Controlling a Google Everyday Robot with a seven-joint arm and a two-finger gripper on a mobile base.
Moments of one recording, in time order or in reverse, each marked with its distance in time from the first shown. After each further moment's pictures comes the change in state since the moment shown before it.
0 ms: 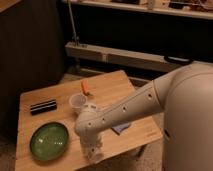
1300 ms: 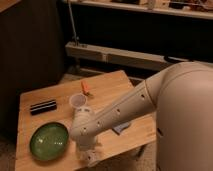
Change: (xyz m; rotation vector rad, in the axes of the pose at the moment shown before) arm -0.005 -0.015 0.016 -0.029 -0.008 -0.097
